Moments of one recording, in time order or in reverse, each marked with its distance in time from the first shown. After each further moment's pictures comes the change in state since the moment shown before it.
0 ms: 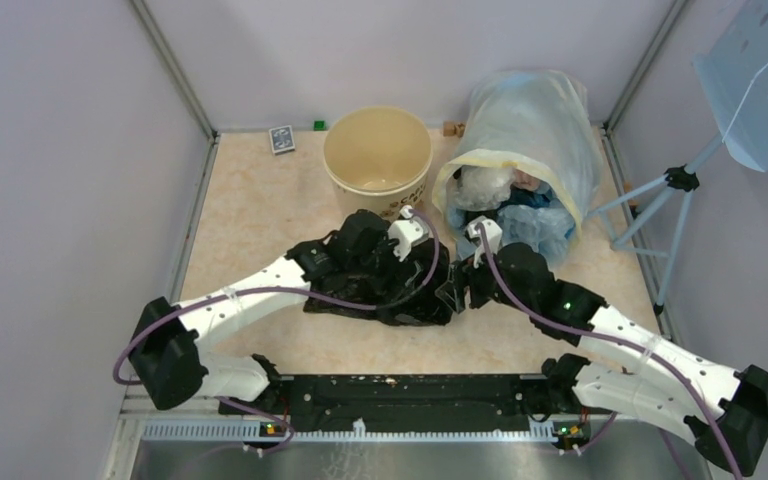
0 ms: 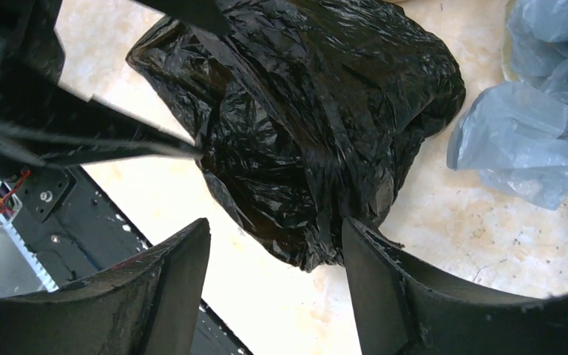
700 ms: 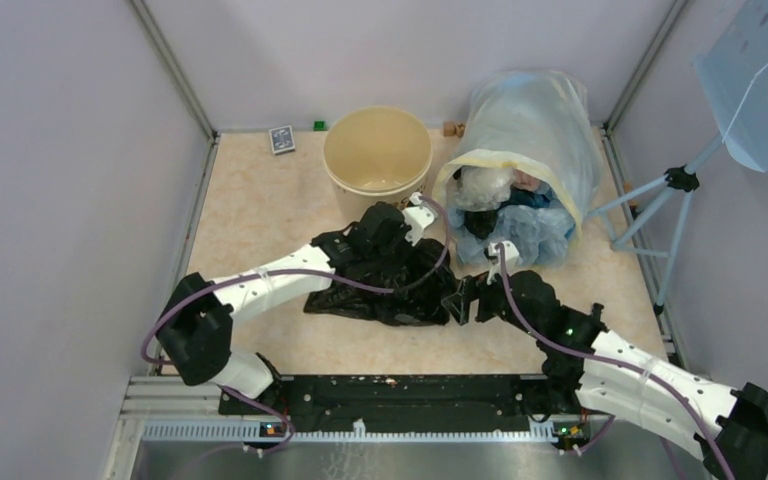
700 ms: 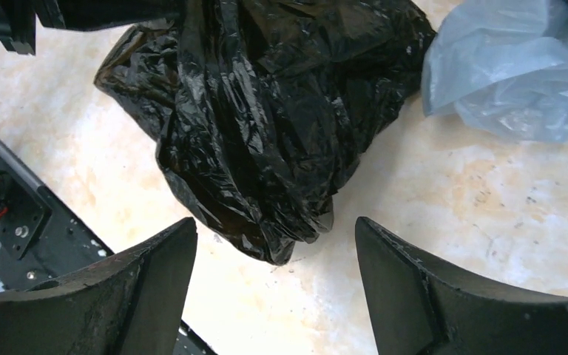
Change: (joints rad) left arm 0.002 0.206 0.079 0.110 -0.203 -0.006; right arm 0.000 -0.170 -0.271 0.160 0.113 0.130
